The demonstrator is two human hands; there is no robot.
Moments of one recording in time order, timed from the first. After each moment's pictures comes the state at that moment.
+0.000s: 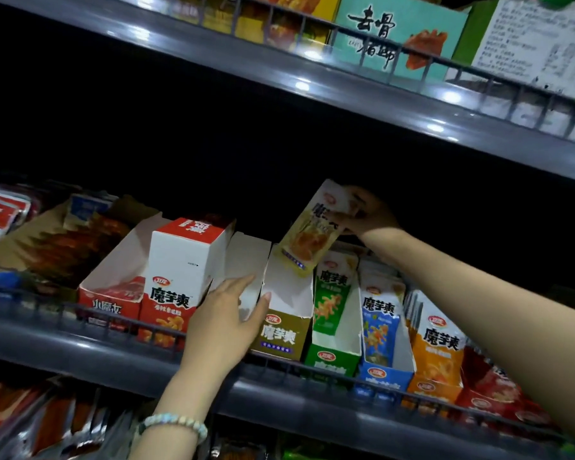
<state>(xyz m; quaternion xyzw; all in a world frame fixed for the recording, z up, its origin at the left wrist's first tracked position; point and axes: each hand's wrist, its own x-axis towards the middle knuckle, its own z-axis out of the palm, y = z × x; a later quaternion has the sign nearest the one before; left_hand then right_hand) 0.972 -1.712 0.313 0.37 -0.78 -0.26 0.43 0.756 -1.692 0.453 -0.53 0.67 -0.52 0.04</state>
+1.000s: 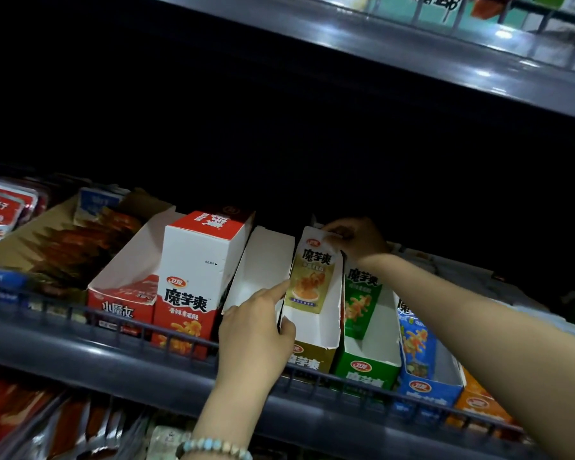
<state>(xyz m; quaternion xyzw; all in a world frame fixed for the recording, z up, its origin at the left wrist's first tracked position) 0.957 -1.708 0.311 0.41 -0.78 -0.25 0.39 0.737 -1.750 0.390 -0.60 0.72 -0.33 -0.04</state>
